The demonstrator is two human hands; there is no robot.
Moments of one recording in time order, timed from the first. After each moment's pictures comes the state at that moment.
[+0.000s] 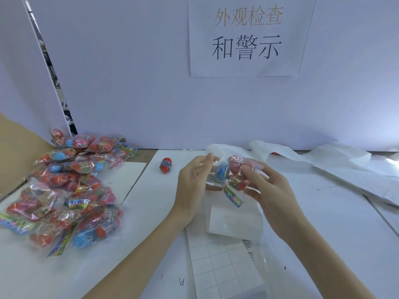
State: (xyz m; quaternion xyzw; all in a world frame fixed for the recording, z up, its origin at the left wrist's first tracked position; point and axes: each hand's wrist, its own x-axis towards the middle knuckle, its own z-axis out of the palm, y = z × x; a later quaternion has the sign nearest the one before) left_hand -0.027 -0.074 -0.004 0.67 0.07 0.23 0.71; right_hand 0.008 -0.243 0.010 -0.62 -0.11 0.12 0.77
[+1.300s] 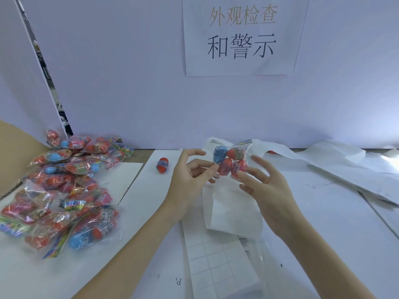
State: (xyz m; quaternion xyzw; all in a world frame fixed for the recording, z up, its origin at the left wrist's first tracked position) left_hand -0.016 -0.059 -0.012 0.68 0.02 0.21 0.71; right_hand 0.011 -0.245 0.006 -0.60 -0.08 0.11 0.78
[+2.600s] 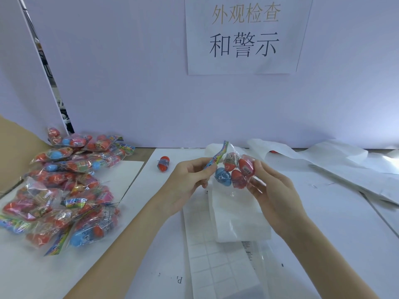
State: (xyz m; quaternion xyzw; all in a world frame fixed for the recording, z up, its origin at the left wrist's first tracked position) left_hand -0.016 -0.042 -0.005 0.67 0.00 0.05 0.74; right_hand 0.013 -0.248 0.004 -0.56 -0.06 0.14 0.82
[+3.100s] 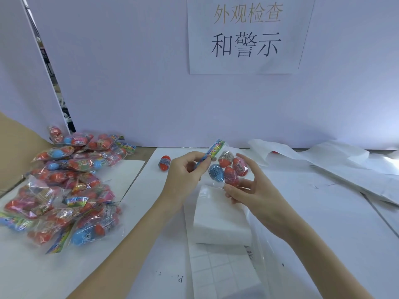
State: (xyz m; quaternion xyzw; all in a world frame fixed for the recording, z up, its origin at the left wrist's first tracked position) left_hand -0.016 -0.045 -0.006 0.75 0.04 0.23 0.62; right_hand 0.003 -0.241 0.004 -0.69 -0.20 0.18 0.67
